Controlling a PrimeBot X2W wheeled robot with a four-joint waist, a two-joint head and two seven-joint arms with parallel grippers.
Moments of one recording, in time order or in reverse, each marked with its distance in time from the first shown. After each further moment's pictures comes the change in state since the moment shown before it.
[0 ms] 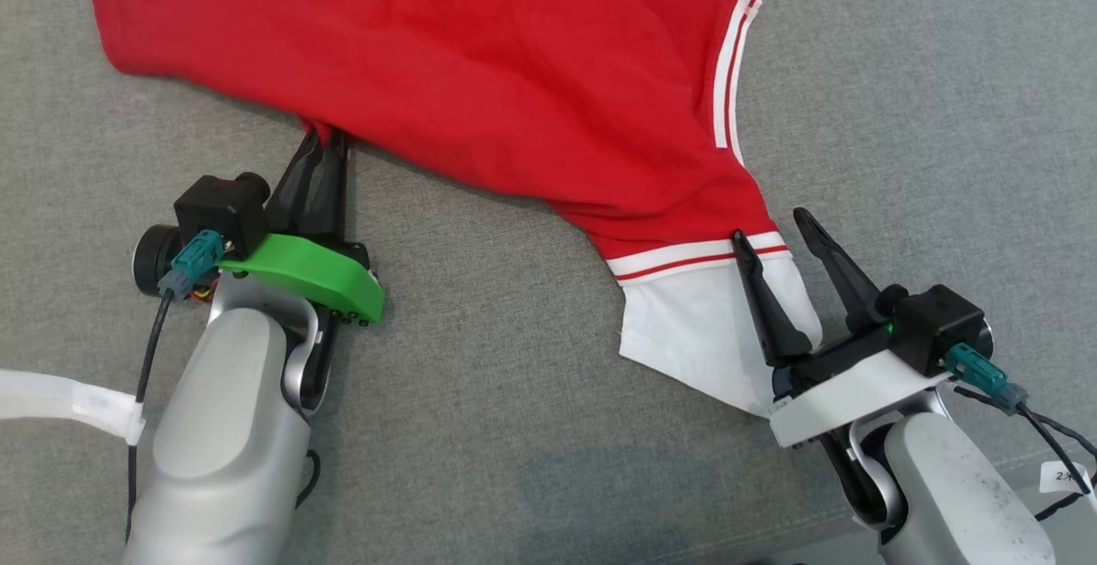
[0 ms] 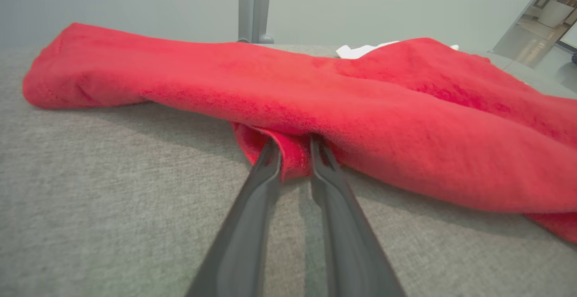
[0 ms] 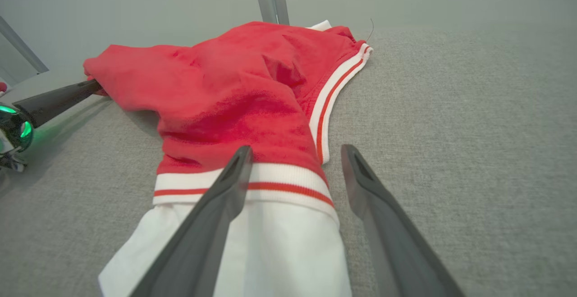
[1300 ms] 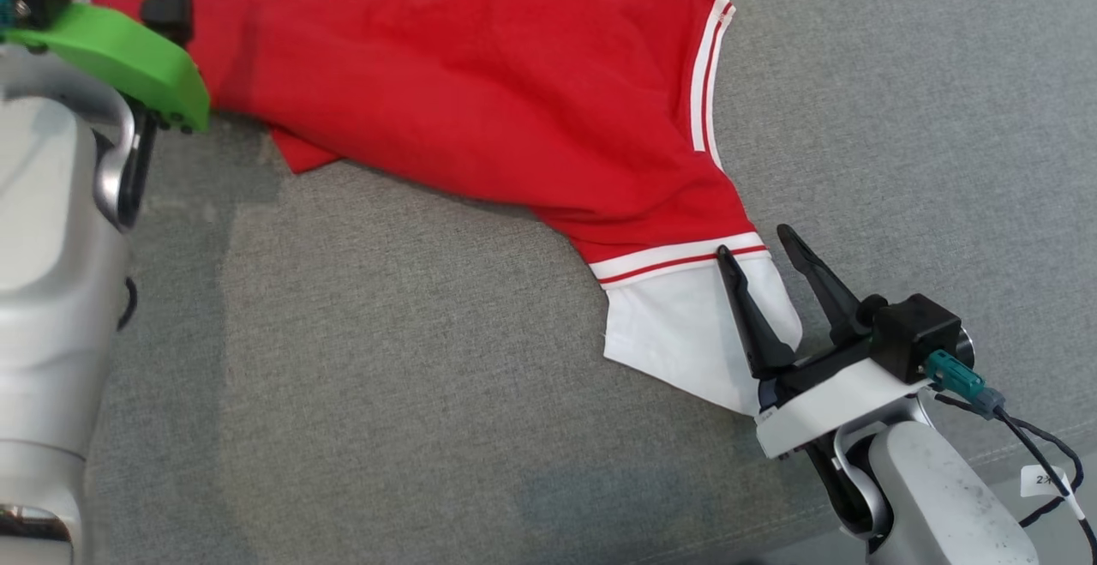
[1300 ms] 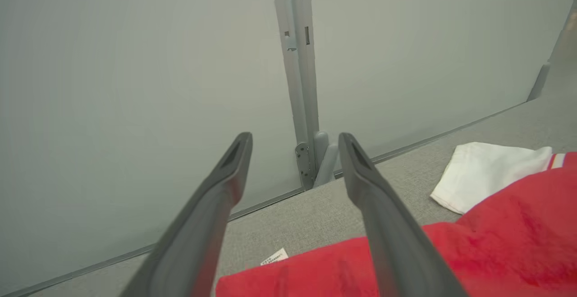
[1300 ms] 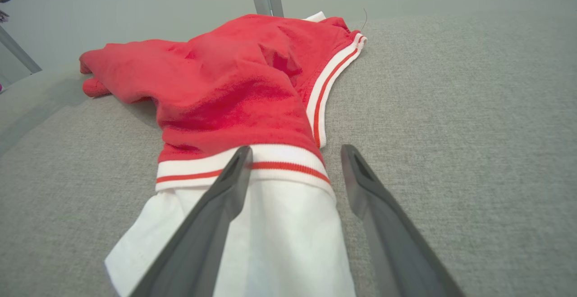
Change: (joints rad) left arm -0.478 0.271 -0.210 0.209 -0.081 0.025 0.003; right arm -0.002 0.015 0.032 0.035 0.009 0.000 0.000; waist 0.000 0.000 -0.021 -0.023
